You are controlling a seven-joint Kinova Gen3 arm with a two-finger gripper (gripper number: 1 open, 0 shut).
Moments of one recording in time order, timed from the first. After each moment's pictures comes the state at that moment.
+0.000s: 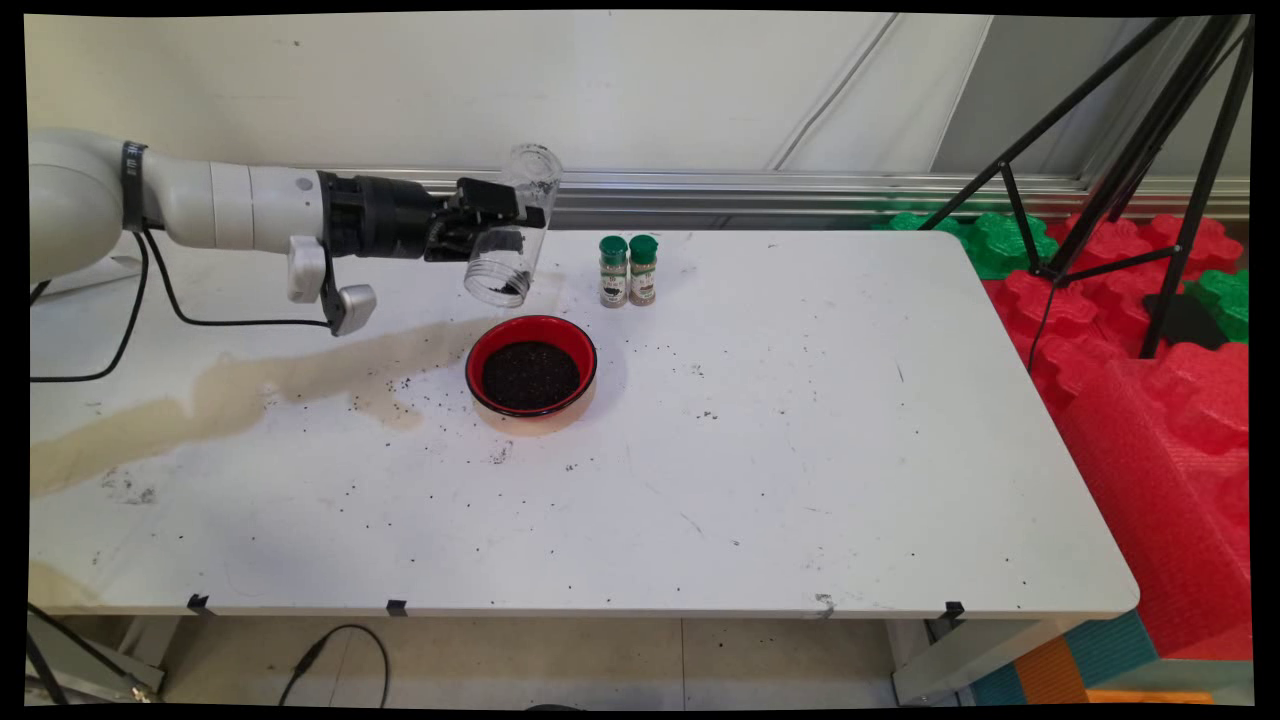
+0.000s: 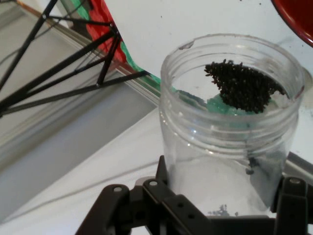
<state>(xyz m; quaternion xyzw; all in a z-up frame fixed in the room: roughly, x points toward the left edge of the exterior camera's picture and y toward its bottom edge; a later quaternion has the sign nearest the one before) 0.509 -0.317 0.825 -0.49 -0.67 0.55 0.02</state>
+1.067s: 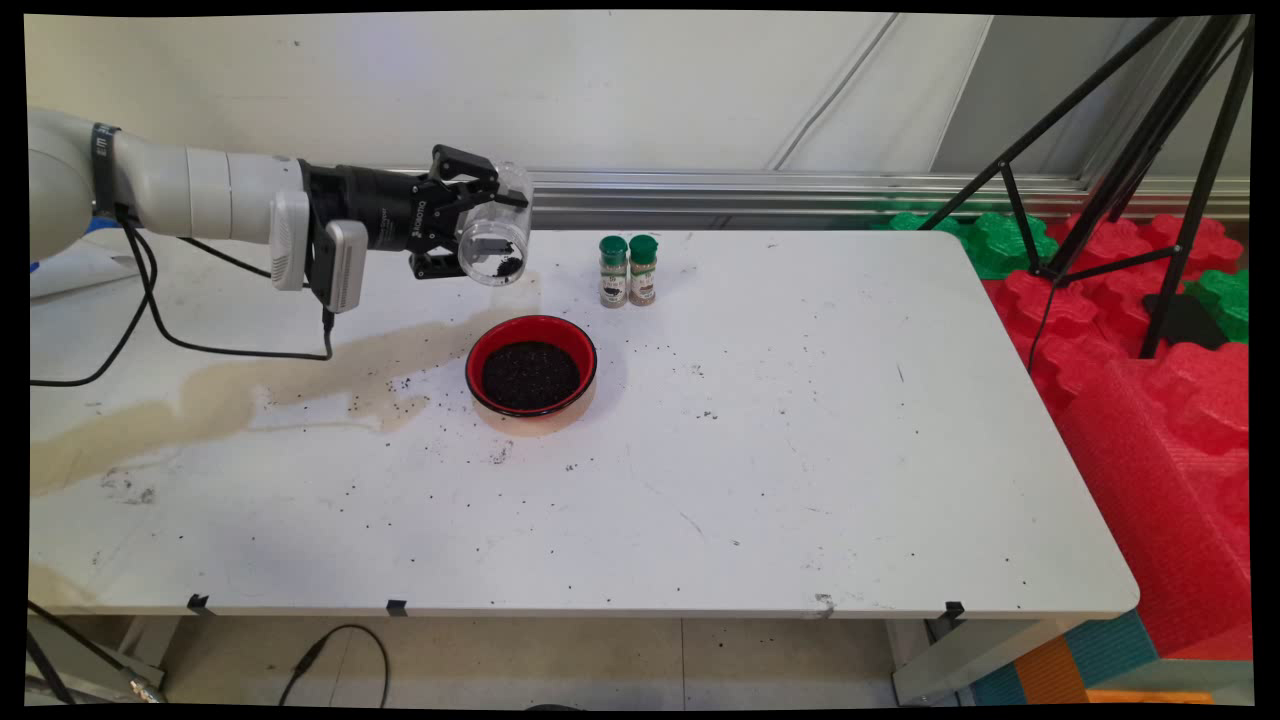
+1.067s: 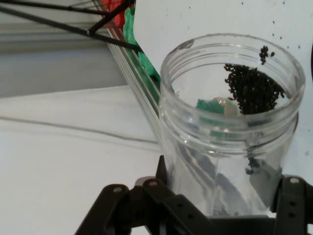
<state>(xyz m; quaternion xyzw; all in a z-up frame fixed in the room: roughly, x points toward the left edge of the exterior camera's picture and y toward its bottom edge) 0.514 -0.307 0.841 -0.28 -0.79 0.52 0.15</state>
